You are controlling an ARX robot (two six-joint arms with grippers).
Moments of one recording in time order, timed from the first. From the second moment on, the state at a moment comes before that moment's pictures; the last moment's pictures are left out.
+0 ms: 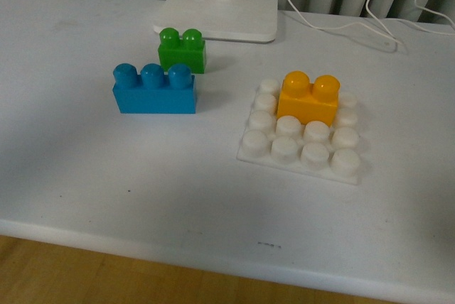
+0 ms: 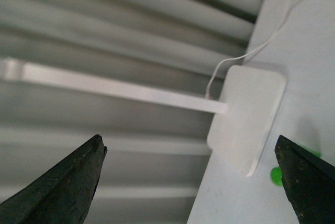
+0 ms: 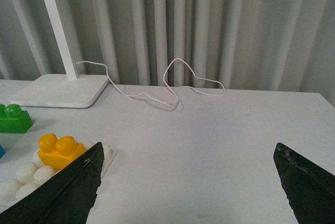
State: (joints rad) left arm -0.54 1.32 0.86 0.36 -0.12 1.23; right arm 0.00 0.00 0.01 0.00 0.00 0.00
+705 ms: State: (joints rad) left arm -0.02 0.61 0.30 0.33 -0.01 0.25; right arm 0.00 0.00 0.01 0.00 0.00 0.00
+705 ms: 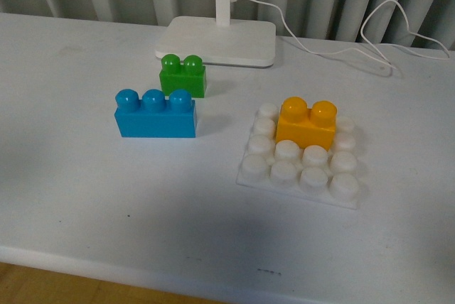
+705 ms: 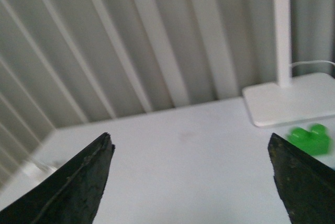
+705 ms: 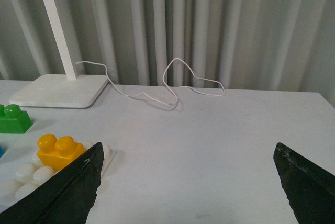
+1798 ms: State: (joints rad) left arm 0.00 0.19 0.01 0.20 0.00 0.00; right arm 0.00 0.00 0.01 0.00 0.00 0.00
